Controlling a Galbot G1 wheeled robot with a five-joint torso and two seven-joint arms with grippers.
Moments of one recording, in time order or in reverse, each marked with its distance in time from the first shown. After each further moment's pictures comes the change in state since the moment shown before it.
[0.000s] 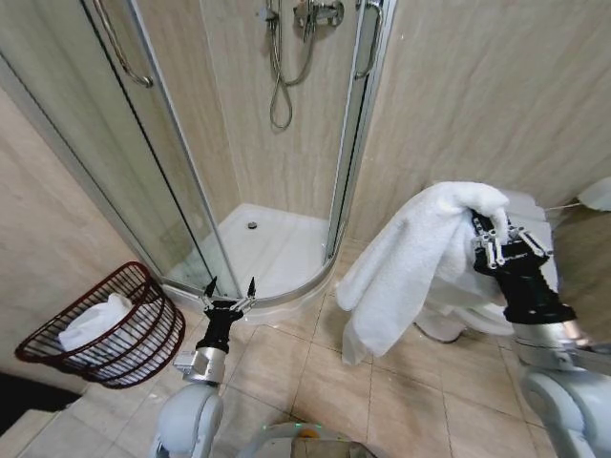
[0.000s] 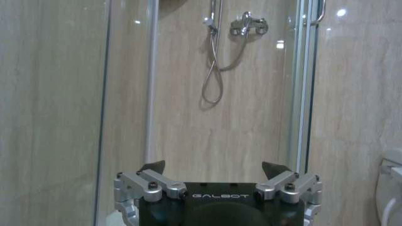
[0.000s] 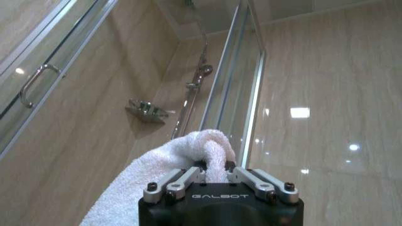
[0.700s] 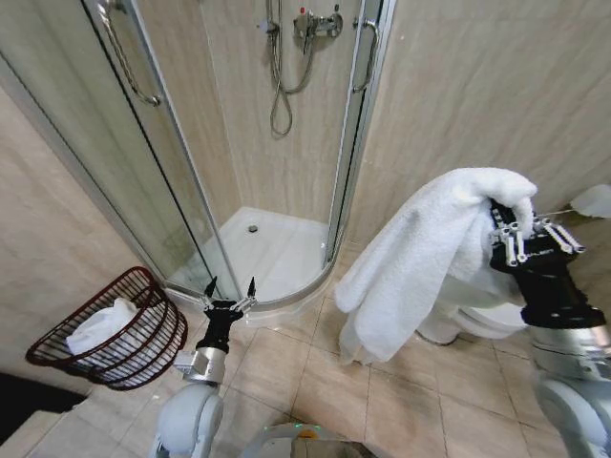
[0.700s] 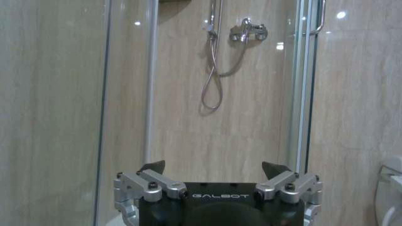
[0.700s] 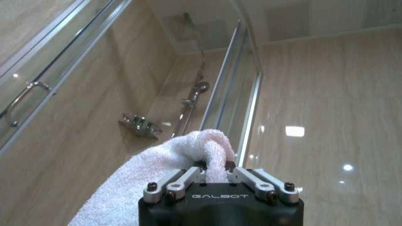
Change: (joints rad) left arm 0.000 0.000 0.000 0.000 0.000 0.000 0.000; right arm -0.005 -0.022 0.068 0.038 0.018 0.001 0.026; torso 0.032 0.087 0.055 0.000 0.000
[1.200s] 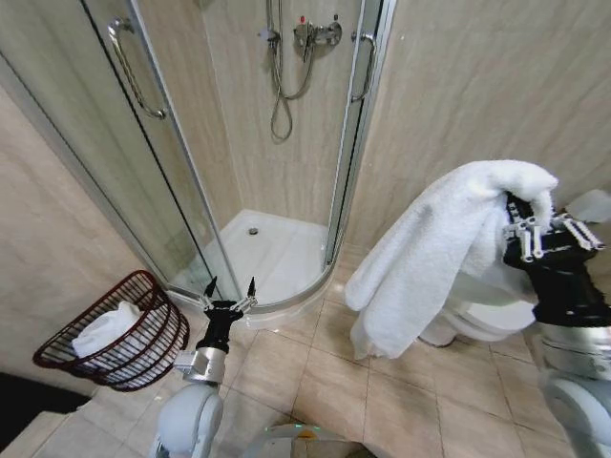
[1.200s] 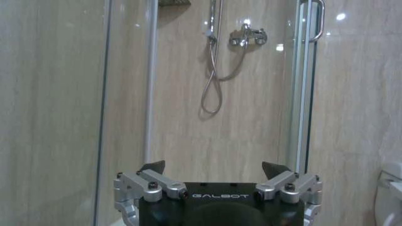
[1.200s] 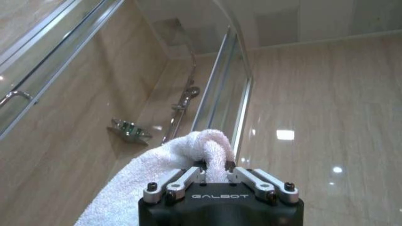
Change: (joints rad) left arm 0.000 0.000 0.000 0.000 0.000 0.000 0.000; right arm 0.001 0.013 0.028 0.000 0.024 0.002 0.009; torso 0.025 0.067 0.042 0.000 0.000
